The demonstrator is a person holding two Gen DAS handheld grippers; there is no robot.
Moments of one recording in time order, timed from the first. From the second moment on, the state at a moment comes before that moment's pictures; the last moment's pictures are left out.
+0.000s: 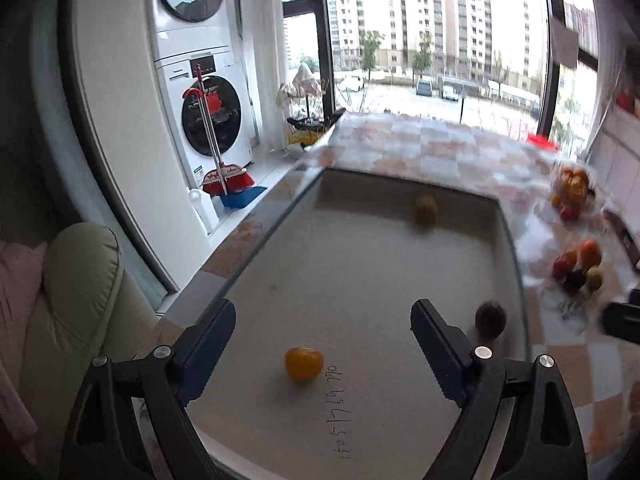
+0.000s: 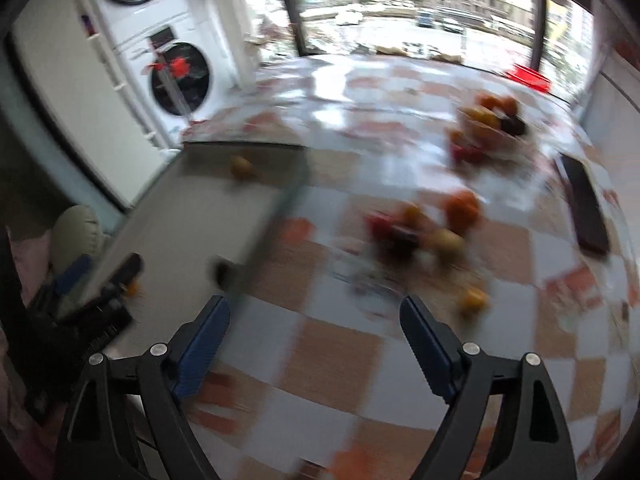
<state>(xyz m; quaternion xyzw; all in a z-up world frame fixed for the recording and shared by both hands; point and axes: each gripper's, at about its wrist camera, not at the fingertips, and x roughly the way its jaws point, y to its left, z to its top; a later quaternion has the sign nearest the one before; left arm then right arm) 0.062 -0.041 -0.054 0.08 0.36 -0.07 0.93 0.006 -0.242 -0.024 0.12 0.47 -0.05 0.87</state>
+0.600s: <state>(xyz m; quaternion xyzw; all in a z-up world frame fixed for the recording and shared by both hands) 0.028 -0.097 -0.018 0.12 0.34 -0.14 0.92 -0.100 -0.367 -0.078 0.12 0.49 -0.22 0.84</state>
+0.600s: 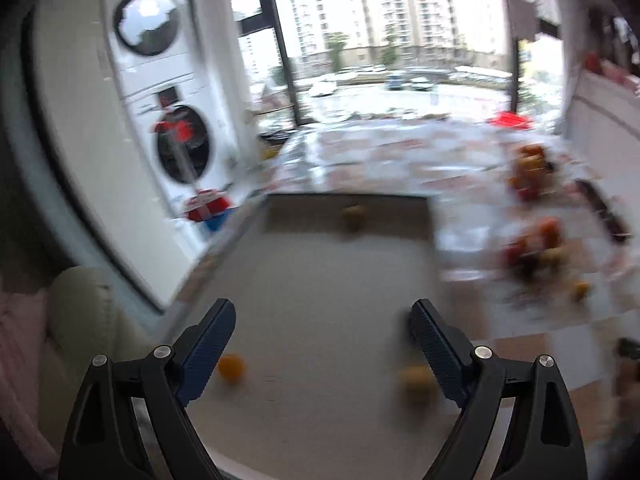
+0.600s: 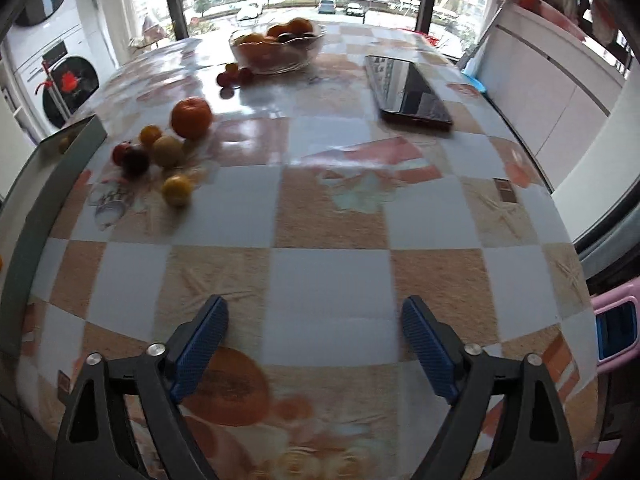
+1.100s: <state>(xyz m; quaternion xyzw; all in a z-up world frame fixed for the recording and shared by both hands) -0.017 -0.207 -0.083 0.16 0.43 -0.26 0.85 -0.111 -0.361 -0.084 0.11 0.44 -0.23 0.86</state>
